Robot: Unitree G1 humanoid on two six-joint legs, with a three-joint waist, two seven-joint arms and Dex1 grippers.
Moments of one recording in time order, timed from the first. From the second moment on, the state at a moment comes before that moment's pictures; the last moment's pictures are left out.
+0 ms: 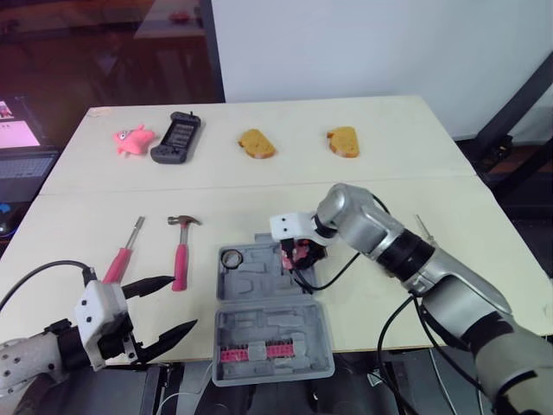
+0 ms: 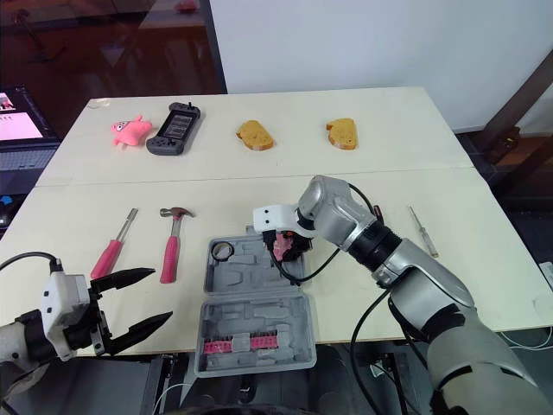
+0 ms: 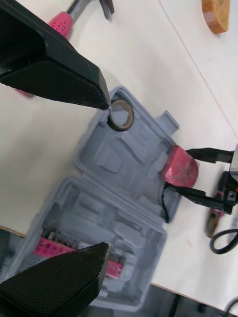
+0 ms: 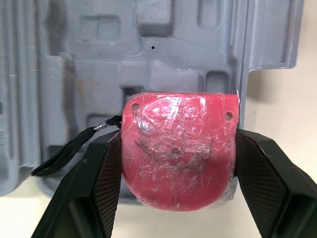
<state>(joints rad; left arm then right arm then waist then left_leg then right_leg) 0.54 0.69 0.43 -0.58 -0.52 0.20 -1.02 -0.99 -0.45 0.78 0.32 -0.26 0.57 1.30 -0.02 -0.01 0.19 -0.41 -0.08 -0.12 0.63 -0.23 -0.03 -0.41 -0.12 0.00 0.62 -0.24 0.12</state>
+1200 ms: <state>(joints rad) 0.38 0.68 0.30 -0.54 -0.54 0.20 -1.03 -0.88 -0.54 0.40 0.01 -0.08 0.74 1.30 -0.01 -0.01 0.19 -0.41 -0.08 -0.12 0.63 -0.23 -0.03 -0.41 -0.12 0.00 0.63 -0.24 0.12</state>
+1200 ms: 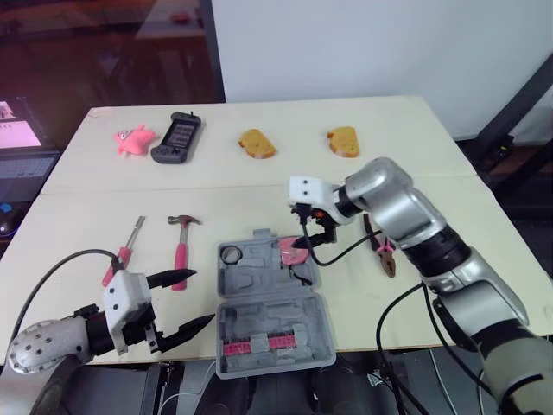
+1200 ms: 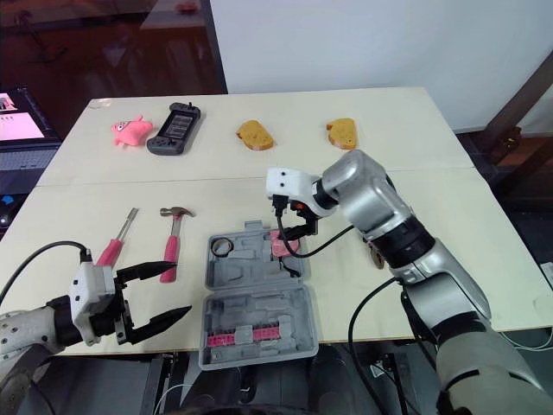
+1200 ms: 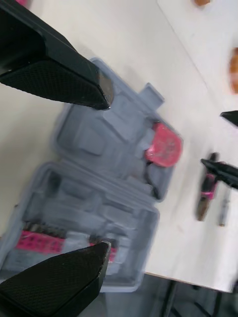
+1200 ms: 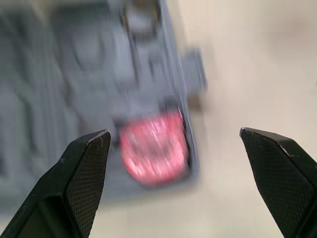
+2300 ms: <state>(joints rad) 0.28 0.78 0.32 -0.48 -0.60 0.23 -1.11 -0.57 -0.50 0.30 0.21 0.04 0.17 1.05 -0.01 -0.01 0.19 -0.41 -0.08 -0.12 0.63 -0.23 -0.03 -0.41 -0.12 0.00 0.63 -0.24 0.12</state>
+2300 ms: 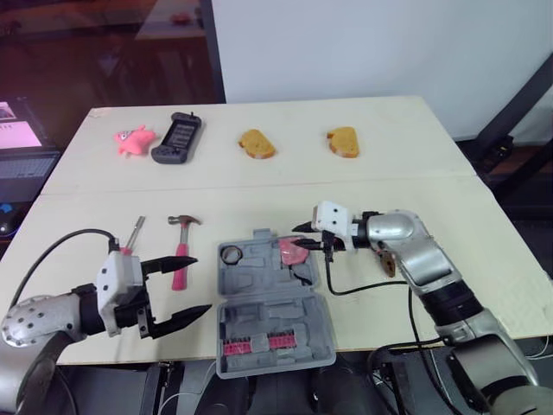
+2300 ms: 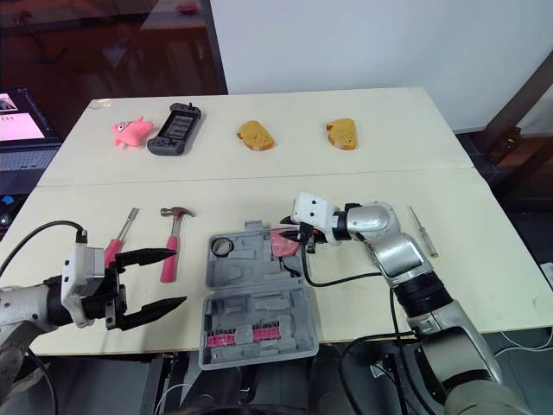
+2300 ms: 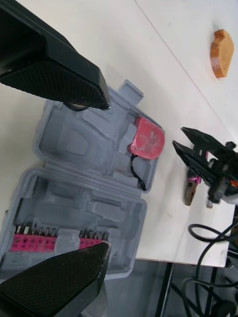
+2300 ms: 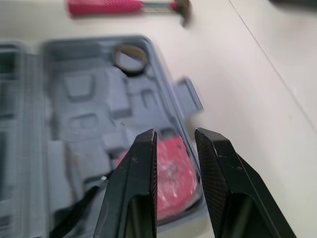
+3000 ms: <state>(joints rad) 0.36 0.78 0.38 -0.53 -0.63 0.28 -1.08 -0.59 -0.38 0.26 0.71 0.05 -0.16 1.10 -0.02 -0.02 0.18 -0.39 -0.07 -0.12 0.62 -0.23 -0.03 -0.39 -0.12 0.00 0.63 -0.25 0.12</state>
